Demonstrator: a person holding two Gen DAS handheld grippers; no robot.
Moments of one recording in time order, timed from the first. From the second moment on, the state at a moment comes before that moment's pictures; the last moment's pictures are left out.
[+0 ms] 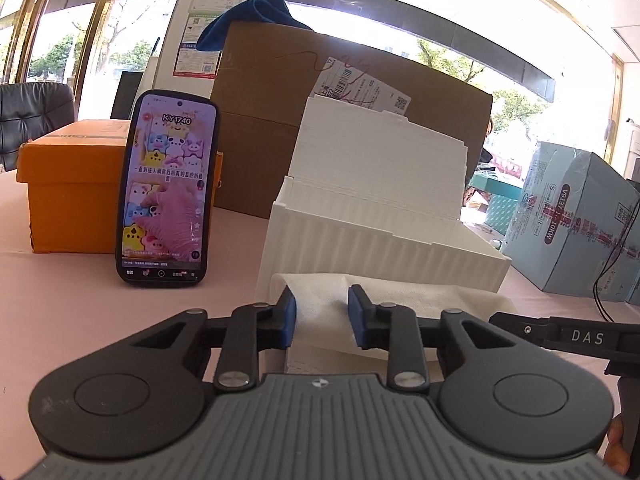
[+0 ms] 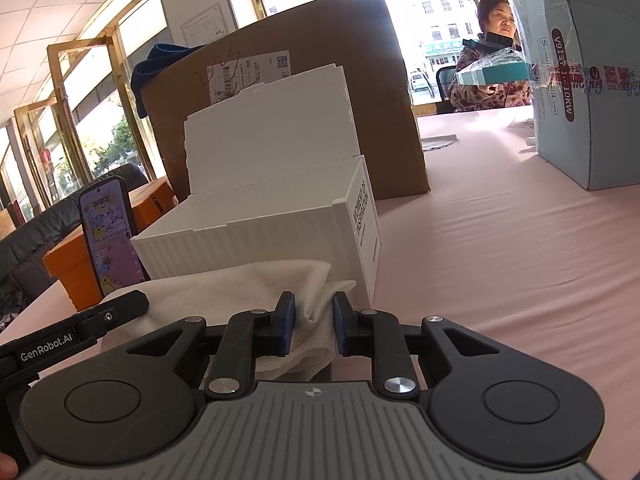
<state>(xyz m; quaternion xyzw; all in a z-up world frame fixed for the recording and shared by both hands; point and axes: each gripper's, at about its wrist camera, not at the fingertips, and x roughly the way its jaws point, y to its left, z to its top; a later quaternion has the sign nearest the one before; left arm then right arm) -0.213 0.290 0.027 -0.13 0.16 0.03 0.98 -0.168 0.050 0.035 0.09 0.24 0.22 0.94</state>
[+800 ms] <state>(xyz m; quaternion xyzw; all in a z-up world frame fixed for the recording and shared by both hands) -0.208 0.278 0.034 -0.11 0.20 0.01 0.97 -0.188 0.031 0.055 0.12 0.21 0.23 0.94</state>
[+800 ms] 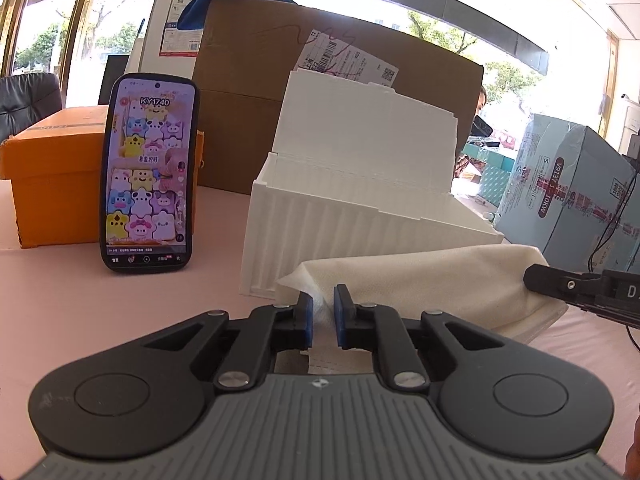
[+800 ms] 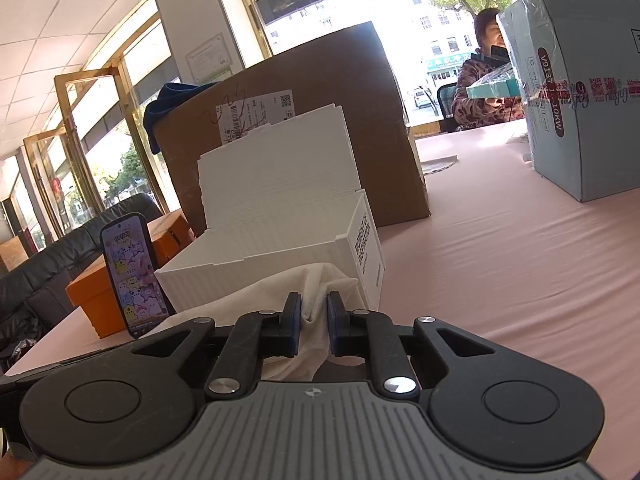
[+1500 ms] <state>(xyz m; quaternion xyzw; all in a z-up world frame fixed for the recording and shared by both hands) -0.231 0.256 0.121 -0.06 0.14 0.00 0.99 -0.228 0.018 0.126 0.10 0.13 0.24 0.96</state>
